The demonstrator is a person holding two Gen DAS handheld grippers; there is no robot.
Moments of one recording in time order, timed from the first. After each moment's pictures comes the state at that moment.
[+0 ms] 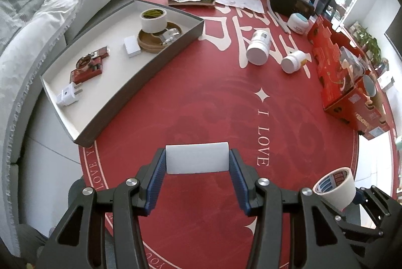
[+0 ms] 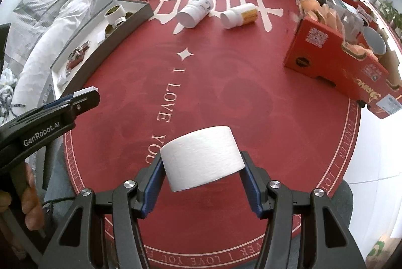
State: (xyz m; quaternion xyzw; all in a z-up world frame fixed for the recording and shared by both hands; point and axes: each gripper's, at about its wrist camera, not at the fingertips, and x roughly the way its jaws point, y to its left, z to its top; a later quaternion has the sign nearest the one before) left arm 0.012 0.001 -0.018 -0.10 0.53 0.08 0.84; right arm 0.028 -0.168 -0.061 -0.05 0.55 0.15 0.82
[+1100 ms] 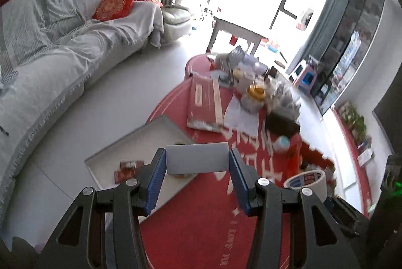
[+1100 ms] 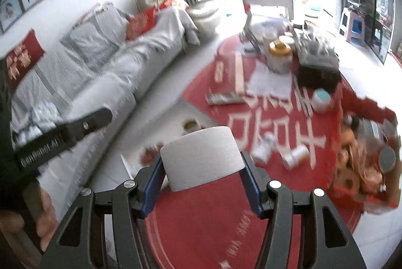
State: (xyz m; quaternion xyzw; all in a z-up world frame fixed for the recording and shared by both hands) left arm 0.037 0.103 0.208 -0.19 0.35 0.11 0.91; right arm 0.083 -0.070 0.134 0.01 0.39 0.27 0.88
